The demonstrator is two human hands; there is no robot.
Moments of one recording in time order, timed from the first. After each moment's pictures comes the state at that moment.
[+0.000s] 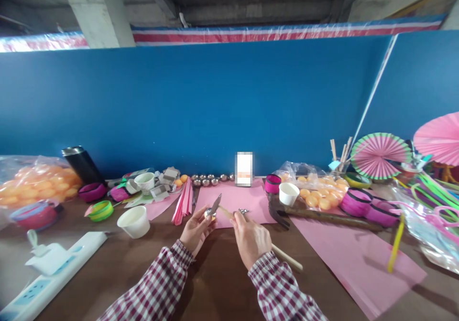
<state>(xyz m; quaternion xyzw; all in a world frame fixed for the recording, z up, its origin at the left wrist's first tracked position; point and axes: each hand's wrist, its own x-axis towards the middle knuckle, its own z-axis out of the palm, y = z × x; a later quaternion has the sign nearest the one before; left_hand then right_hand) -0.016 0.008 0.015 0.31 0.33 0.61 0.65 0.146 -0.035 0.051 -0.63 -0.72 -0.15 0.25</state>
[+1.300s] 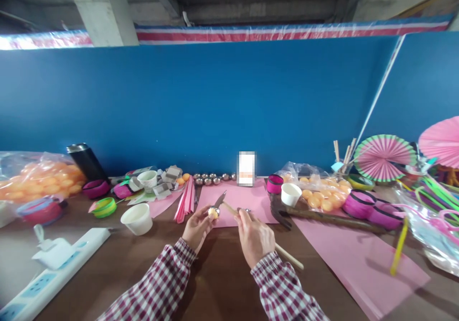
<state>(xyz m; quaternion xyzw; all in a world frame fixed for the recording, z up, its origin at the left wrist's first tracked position) -0.015 0.007 0.020 0.32 0.36 0.63 0.61 0.145 -0.035 0.050 -0.63 -0.71 -0.16 0.27</state>
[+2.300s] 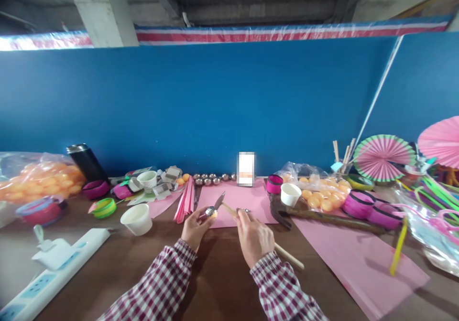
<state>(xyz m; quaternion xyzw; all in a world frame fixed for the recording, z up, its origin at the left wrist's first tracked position) -0.022 0.016 0.008 0.41 0.44 0.63 0.50 0.146 -0.034 0.048 -0.63 -0.71 -0.16 0.26</state>
